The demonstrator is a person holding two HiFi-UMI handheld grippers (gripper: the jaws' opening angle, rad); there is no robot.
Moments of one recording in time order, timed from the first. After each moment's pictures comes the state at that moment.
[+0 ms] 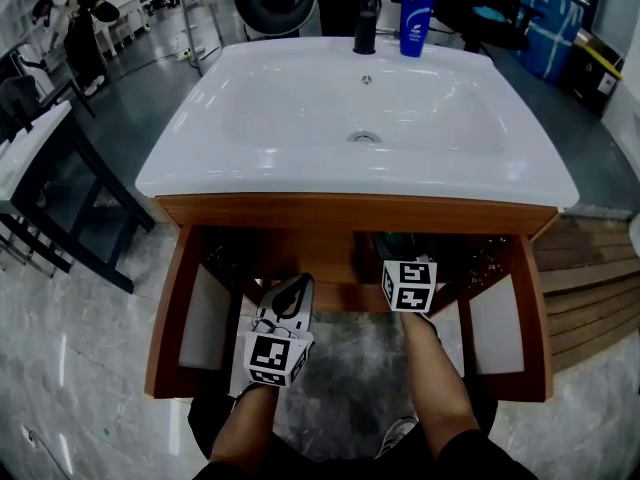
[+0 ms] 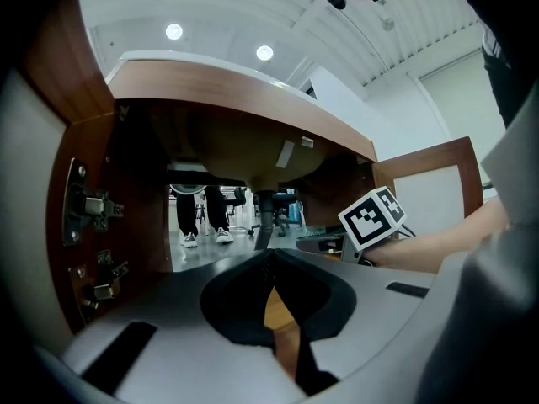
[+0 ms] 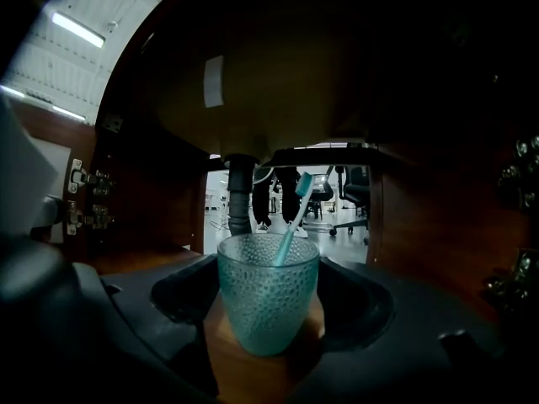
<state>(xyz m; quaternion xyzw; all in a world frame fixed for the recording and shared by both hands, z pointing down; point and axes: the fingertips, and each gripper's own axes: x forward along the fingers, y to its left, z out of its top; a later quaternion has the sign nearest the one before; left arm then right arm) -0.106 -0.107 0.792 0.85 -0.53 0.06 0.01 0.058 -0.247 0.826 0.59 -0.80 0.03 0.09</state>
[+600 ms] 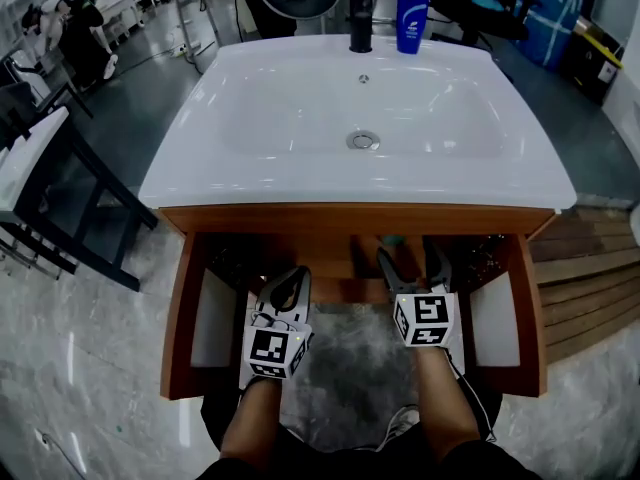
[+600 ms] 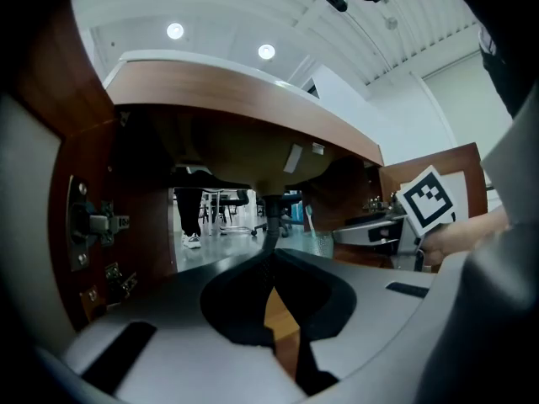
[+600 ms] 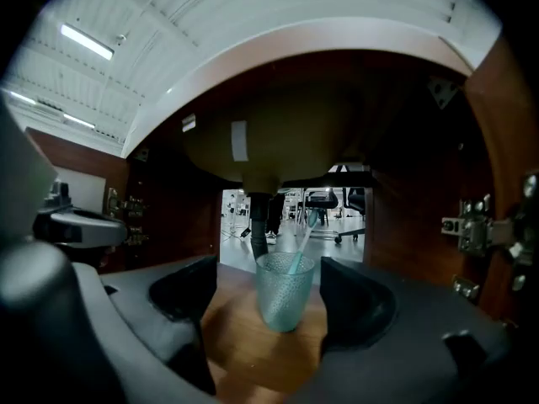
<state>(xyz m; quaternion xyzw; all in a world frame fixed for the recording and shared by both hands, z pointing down) -0.117 -0.113 0.778 0.84 -0.54 0.06 0.01 0.063 -0.174 0.785 0.57 -0.82 0.02 0.07</state>
